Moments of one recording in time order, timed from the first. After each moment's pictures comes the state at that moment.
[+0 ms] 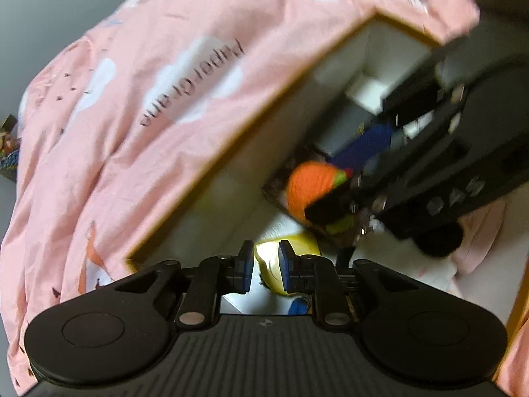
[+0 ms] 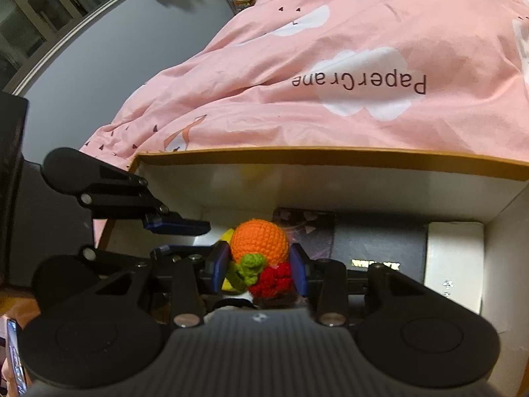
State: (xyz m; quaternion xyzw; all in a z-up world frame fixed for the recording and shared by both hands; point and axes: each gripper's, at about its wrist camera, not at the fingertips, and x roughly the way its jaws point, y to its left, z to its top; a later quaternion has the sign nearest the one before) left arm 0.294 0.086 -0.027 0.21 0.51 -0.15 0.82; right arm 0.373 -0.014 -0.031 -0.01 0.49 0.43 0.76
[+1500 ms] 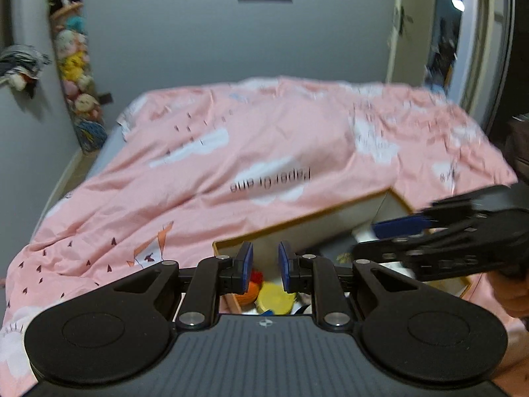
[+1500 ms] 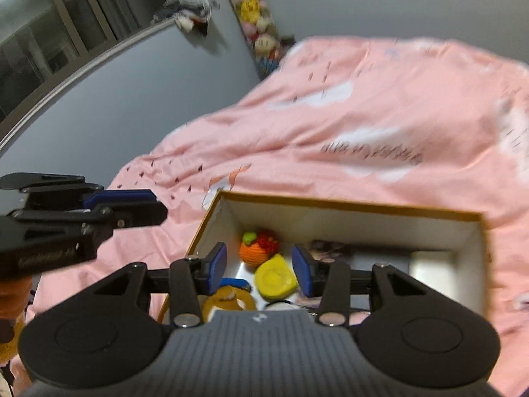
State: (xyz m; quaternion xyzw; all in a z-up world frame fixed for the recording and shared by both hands) left arm 0.195 0.122 0.070 0.01 0.35 0.00 0.94; right arm 0.288 -0.071 0.071 -0.02 0.37 0.44 0.82
